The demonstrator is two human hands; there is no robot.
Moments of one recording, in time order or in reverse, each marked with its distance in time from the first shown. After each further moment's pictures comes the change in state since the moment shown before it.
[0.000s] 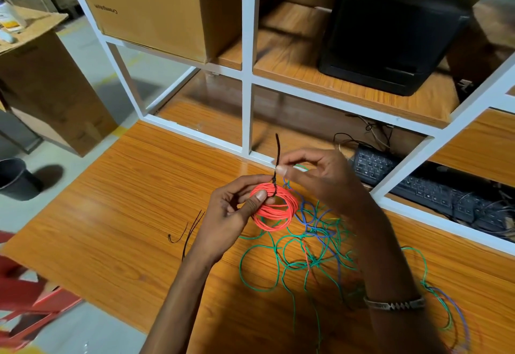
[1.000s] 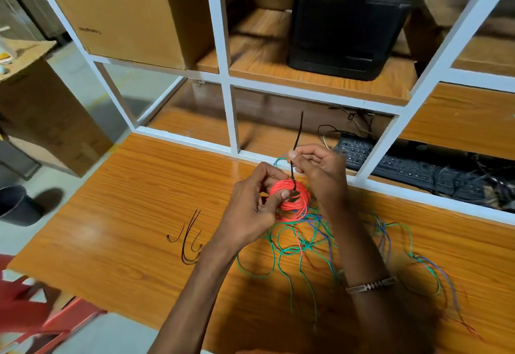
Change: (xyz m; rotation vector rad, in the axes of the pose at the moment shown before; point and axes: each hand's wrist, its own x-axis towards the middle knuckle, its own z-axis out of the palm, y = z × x) left_hand -0.006 -0.002 0.053 0.426 -0.094 0.168; right_hand -0.037 0.032 -0.002 0.177 0.488 0.111
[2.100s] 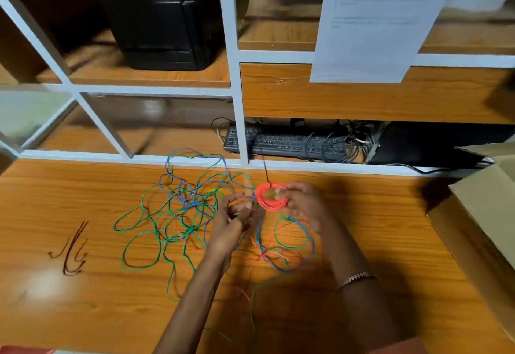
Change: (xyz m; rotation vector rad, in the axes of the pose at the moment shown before) left_hand -0.053 0.019 0.298 -0.430 0.081 -0.514; right_hand -0.086 0.080 -0.322 0.062 0.003 0.650
